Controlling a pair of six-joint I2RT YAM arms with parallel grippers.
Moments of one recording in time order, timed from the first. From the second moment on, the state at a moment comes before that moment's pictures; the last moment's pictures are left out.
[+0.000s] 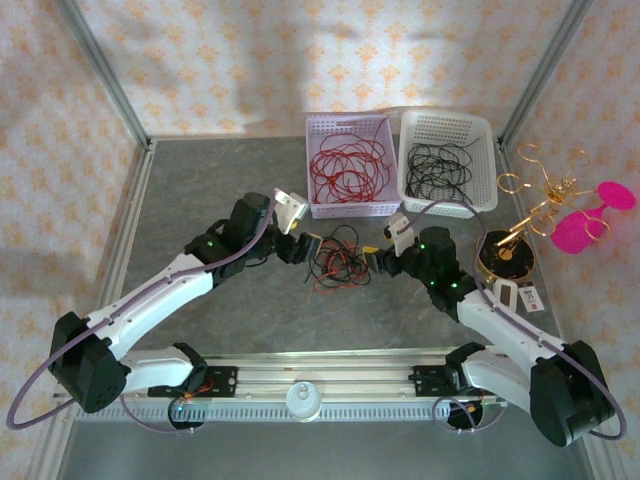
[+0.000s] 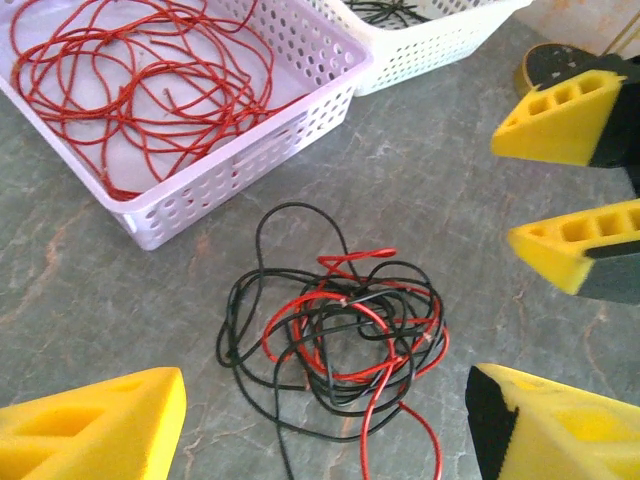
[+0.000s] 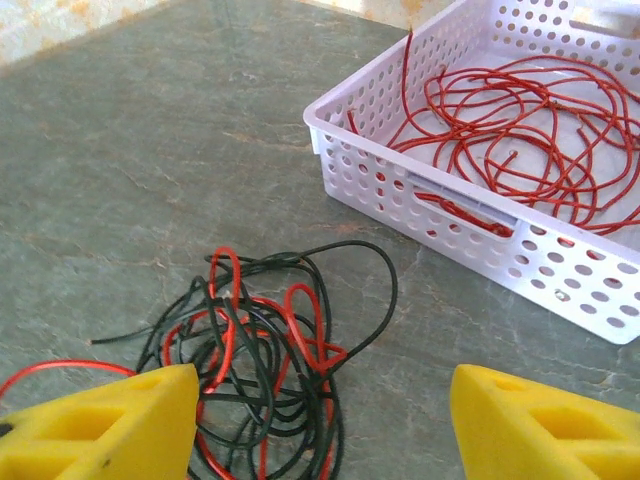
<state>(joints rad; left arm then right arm) -0.60 1.21 0.96 -0.35 0.16 -0.10 0.42 1.03 0.46 0.14 -0.30 -0.11</state>
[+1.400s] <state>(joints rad) -0.60 1.24 0.89 -0.34 0.21 -0.09 0.43 1.55 0.90 -0.25 -0.50 -0.51</state>
